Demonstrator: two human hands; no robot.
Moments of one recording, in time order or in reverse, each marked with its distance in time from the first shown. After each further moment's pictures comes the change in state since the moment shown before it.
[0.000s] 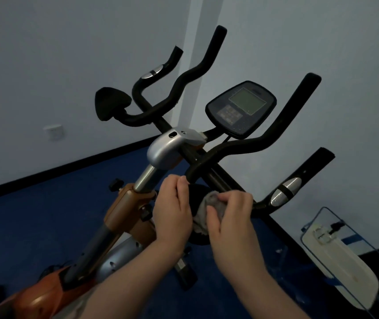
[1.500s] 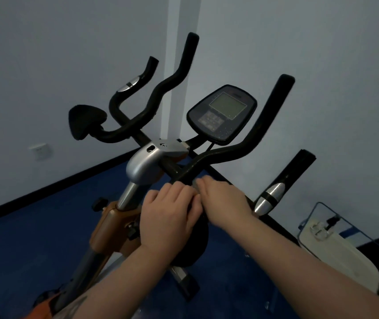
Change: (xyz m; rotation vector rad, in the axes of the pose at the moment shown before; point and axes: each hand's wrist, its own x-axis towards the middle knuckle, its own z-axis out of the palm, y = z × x) left_hand 0.020 0.019 0.011 0.783 -0.124 0.716; right_hand 0.096 0.041 -0.004 -0.564 -0.313 -0.250
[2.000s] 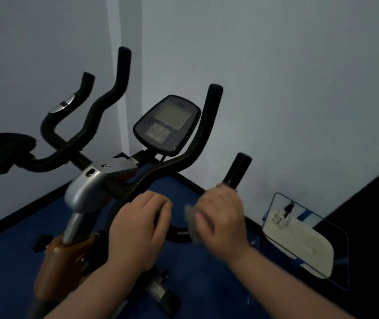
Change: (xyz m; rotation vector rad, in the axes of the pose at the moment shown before) left_hand 0.029 0.030 0.011 -0.342 -0.205 -0.017; right_hand -0.062 0.079 0.016 0.177 0.691 -0.087
